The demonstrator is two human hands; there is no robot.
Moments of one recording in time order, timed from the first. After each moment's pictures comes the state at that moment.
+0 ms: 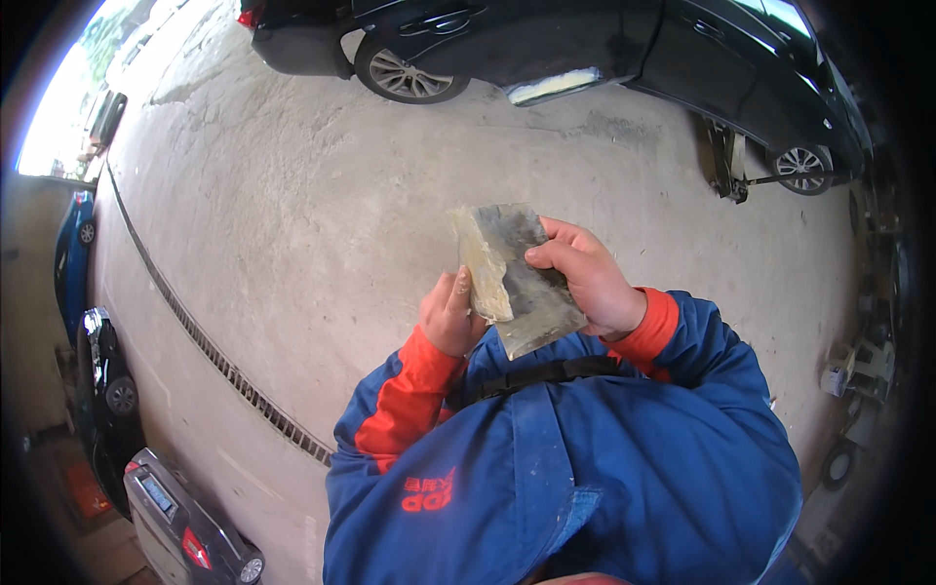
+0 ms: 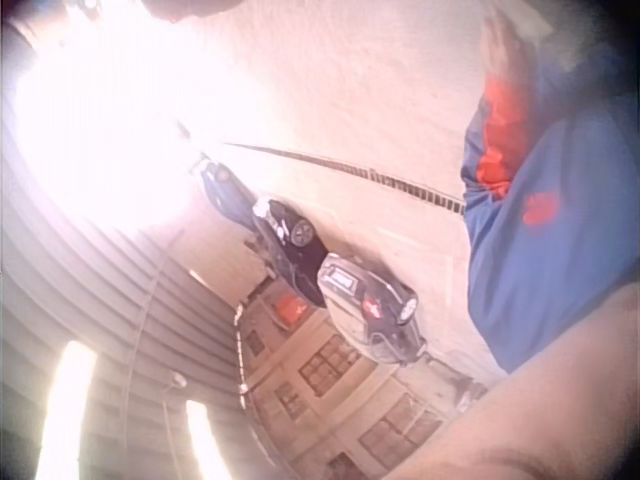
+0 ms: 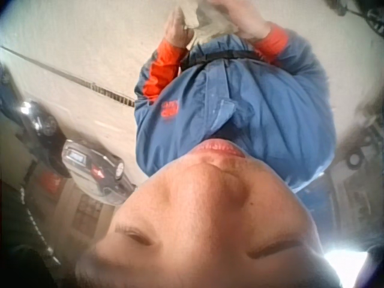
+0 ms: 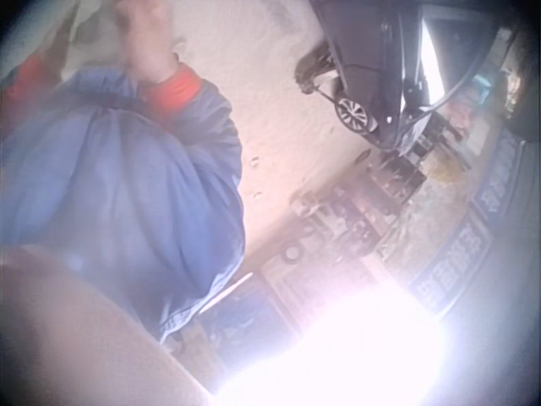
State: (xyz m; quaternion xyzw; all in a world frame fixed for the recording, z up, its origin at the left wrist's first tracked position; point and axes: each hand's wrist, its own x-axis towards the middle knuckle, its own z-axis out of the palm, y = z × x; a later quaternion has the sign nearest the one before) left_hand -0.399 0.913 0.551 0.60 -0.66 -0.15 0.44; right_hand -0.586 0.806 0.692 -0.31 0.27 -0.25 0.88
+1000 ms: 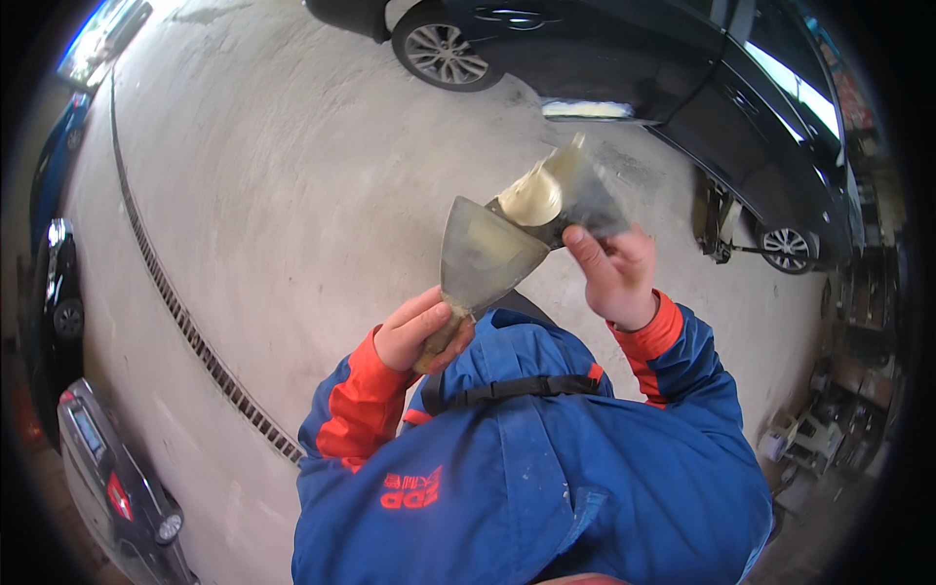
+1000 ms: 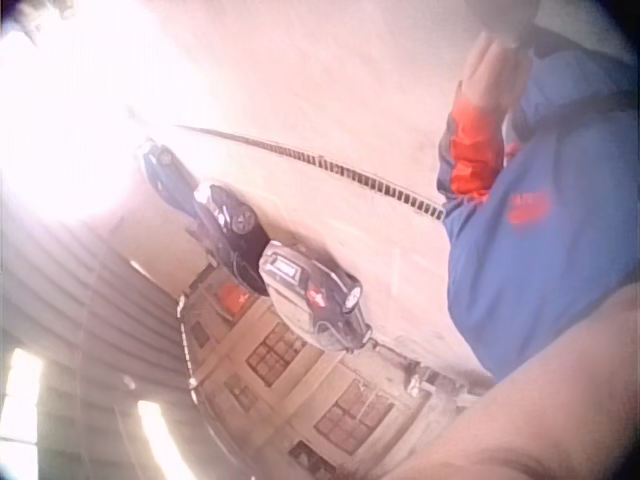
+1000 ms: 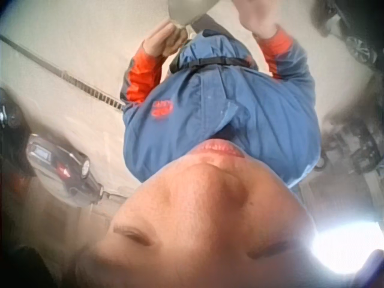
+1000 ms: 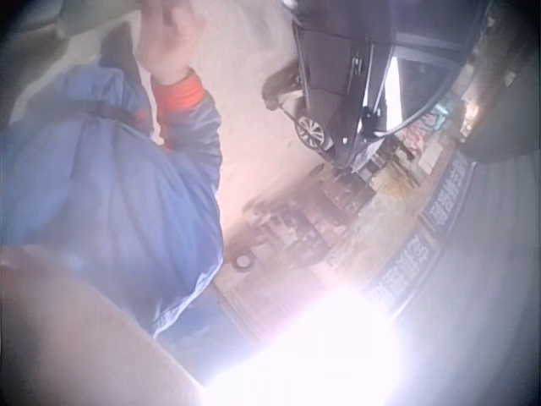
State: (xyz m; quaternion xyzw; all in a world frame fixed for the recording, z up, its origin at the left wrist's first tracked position) left_hand -0.348 0.971 0.632 0.33 -0.24 -0.74 0.54; right_hand -0.555 0.791 0.692 -0.79 0.16 -0.38 0.46
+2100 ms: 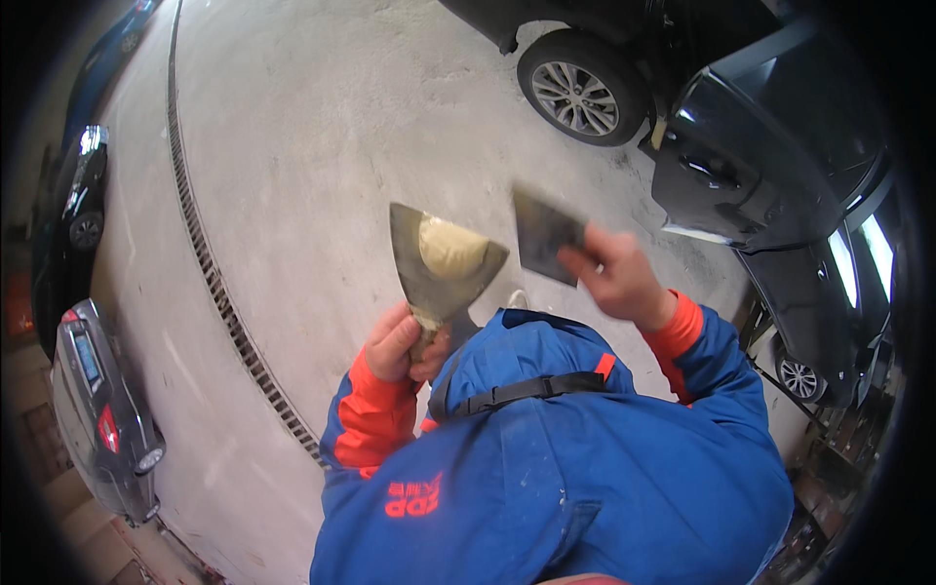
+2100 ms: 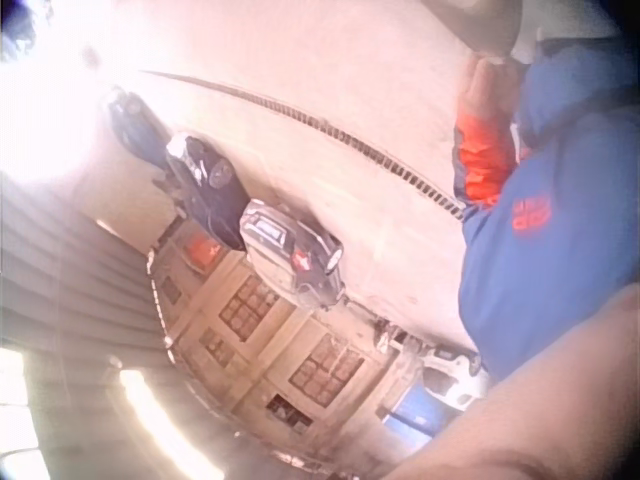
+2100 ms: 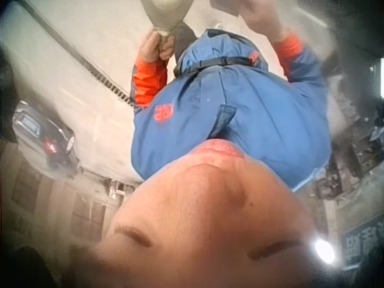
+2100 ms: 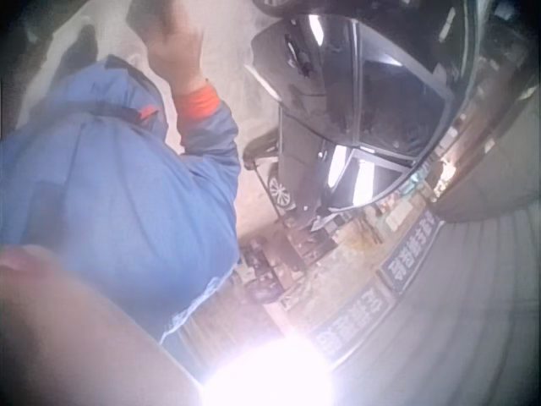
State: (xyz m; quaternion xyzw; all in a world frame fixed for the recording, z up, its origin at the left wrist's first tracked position) left_hand -0.045 0.906 0.616 0.29 -0.13 -0.60 0.73; right_hand -0.201 0.630 0.679 -0.87 0.12 -0.05 0.48
